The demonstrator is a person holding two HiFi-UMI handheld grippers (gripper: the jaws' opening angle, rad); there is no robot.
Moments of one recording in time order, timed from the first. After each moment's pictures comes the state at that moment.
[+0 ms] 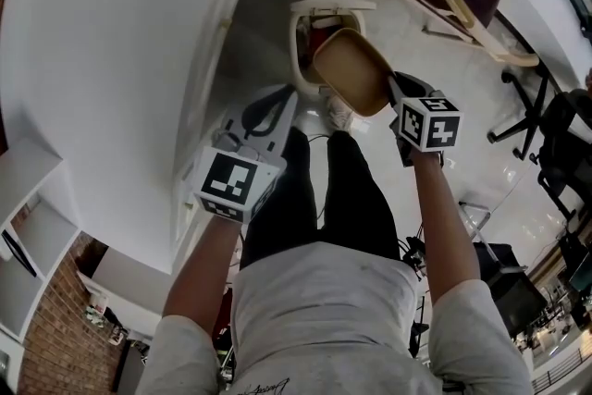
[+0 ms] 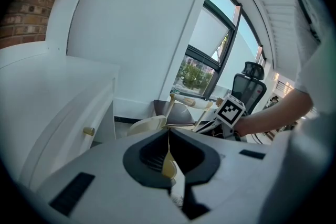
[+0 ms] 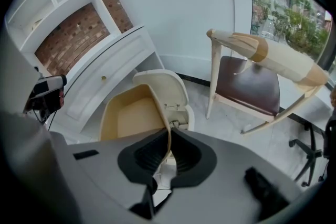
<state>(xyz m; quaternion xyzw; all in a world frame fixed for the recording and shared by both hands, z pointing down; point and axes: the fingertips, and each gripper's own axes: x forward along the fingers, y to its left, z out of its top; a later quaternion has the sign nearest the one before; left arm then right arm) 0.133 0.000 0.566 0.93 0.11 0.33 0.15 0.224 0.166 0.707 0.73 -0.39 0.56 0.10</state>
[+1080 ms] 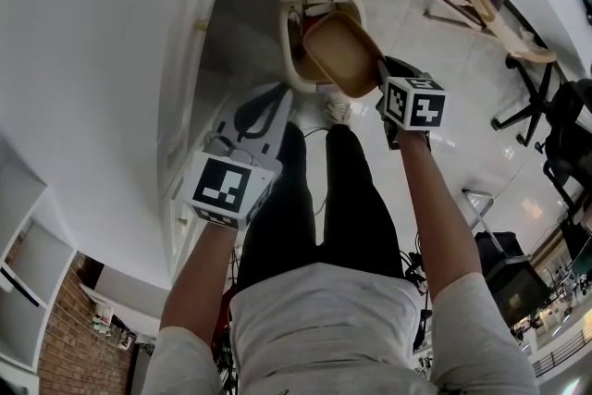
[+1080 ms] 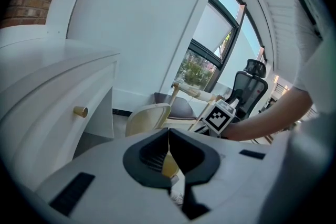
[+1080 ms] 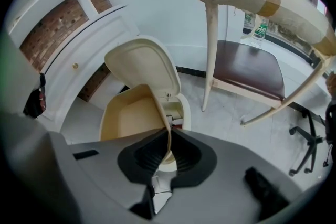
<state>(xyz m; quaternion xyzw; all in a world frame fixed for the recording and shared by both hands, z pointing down) 0.137 -0.003 0.631 0.91 0.11 0.35 0.16 0.231 0.157 0.798 0.73 -0.34 0.58 0.10</state>
